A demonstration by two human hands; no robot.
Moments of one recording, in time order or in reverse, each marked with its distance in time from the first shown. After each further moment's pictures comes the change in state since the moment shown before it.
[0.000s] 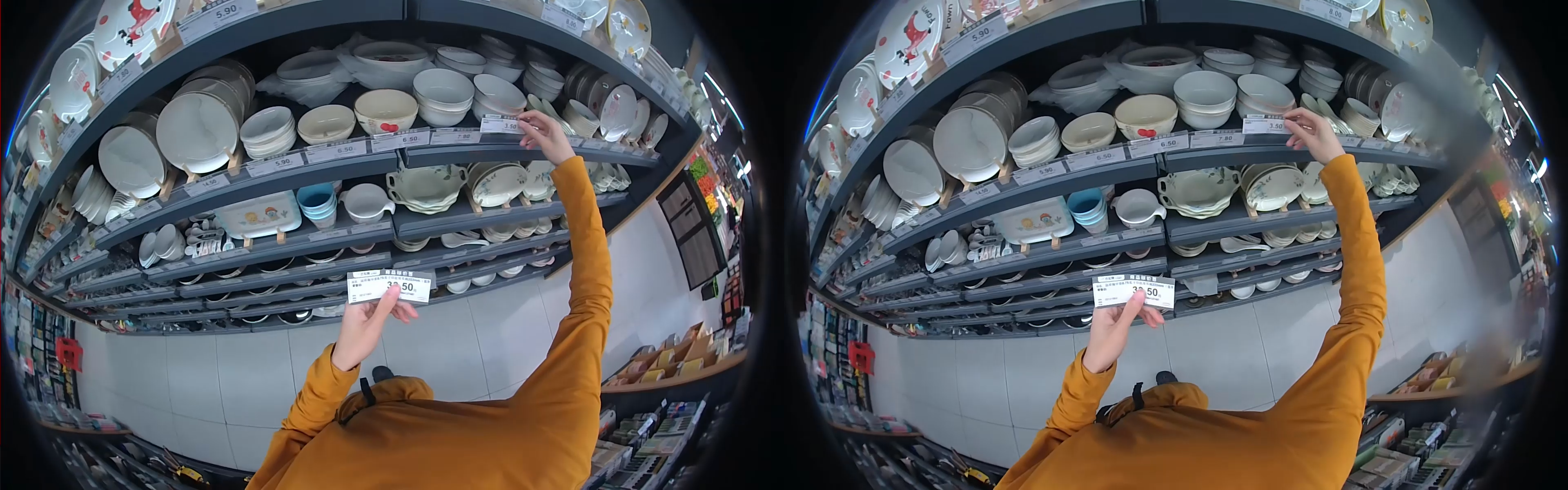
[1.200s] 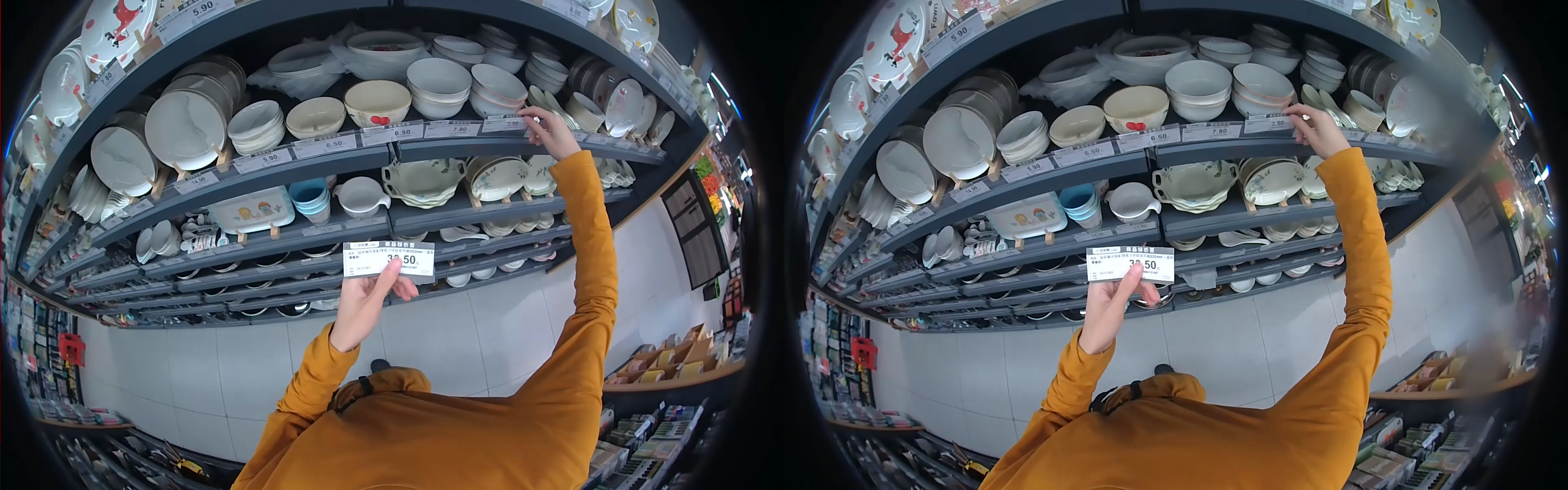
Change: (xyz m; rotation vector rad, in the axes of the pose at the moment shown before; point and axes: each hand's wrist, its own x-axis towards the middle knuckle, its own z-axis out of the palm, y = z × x) left_hand 0.035 0.009 0.014 0.006 0.004 0.046; right_hand 0.002 0.008 -0.011 -0.336 -0.067 -0.057
